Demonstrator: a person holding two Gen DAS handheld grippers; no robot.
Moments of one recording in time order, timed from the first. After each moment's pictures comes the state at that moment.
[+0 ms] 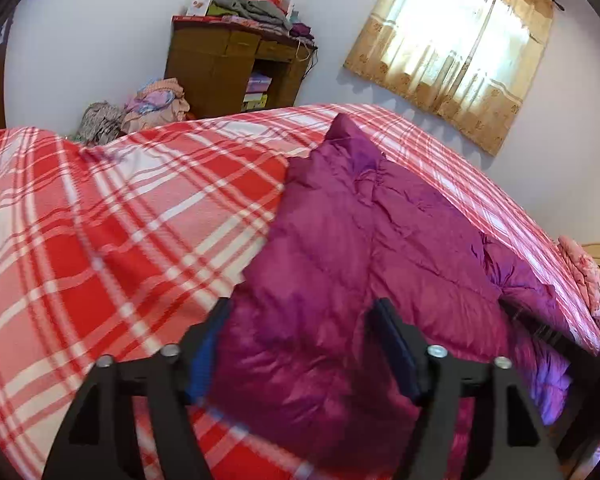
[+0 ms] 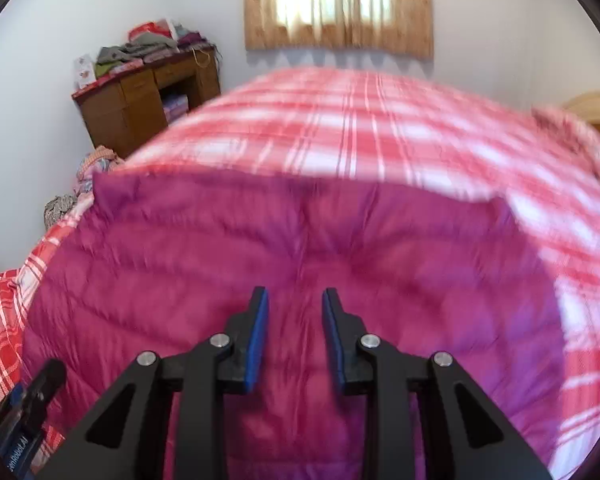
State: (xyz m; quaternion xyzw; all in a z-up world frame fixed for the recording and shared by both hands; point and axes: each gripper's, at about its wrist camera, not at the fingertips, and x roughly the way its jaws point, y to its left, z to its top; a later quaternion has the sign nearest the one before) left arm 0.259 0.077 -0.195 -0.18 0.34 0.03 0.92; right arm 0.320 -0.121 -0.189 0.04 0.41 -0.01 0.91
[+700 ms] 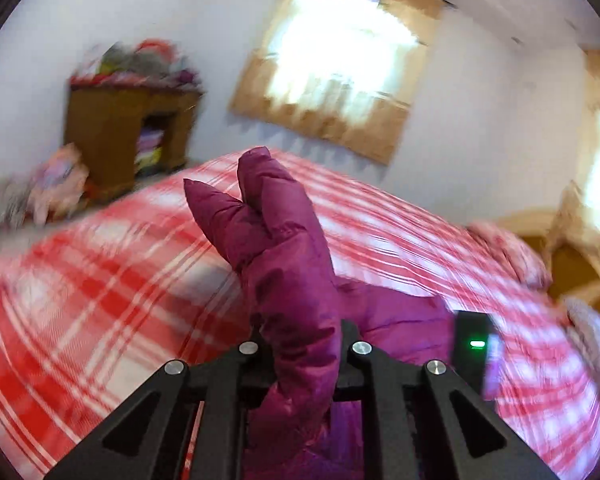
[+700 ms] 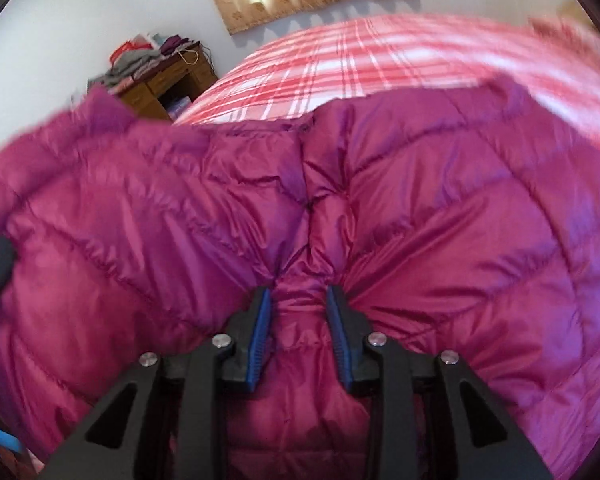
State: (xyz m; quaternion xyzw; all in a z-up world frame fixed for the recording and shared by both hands) left arm 0.256 0.023 -0.094 -0.11 0.24 -0.16 0.95; right arm 0.316 -0.138 -0.200 0.25 0.43 0.06 0.86
